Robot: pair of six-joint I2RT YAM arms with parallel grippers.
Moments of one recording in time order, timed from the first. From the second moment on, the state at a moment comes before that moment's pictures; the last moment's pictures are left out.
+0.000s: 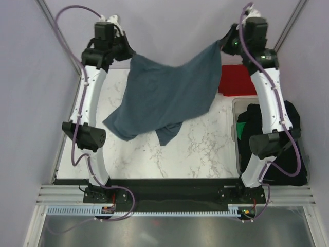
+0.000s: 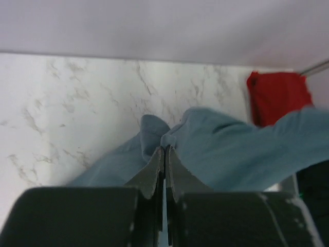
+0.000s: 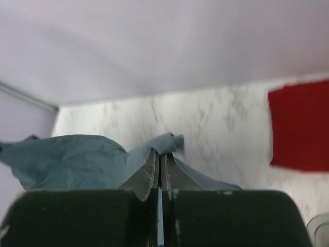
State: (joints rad) left arm -0.23 2.01 2.39 -0.87 0.09 -0.34; right arm 0.18 1.80 2.16 -0.70 -0.08 0.43
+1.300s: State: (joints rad) left arm -0.55 1.09 0.88 -0.69 -0.19 -0.66; right arm 0.12 0.67 0.68 -0.58 -0.06 0.54
